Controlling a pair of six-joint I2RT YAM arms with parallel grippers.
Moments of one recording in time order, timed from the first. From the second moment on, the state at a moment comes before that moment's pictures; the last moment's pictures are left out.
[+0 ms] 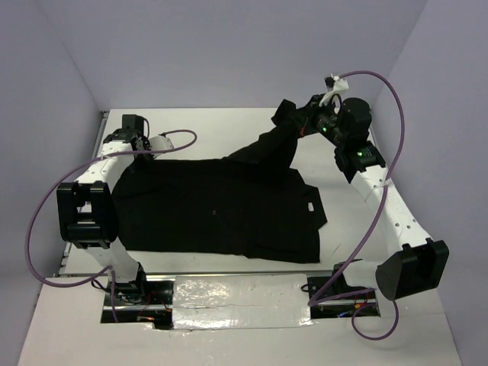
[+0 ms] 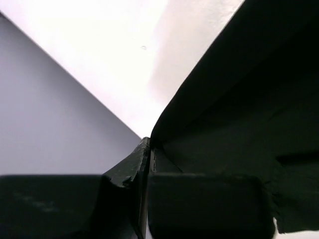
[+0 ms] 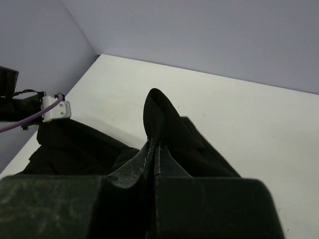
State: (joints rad) left arm 0.04 1.70 1.32 -0.67 -0.18 1.05; right arm 0.21 1.27 1.24 -0.04 -0.34 0.28
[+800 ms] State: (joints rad) left arm 0.03 1.73 1.30 -0.48 -0.18 1.19; right arm 0.17 1.35 1.37 -0.14 -0.37 0.14
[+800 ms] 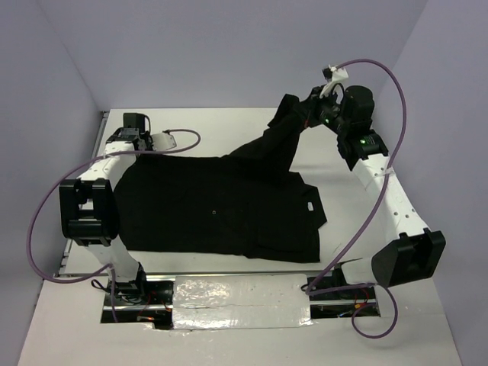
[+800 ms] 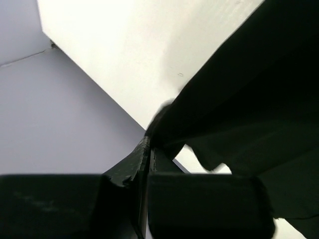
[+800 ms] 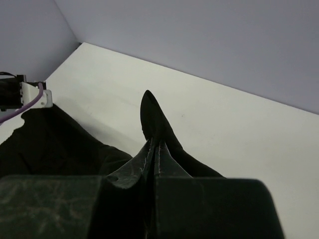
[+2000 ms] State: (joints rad) left arm -0.05 1.46 0.94 -0.94 -0.16 1.29; right arm 0.18 0.88 0.82 -0.31 -0.61 0.21
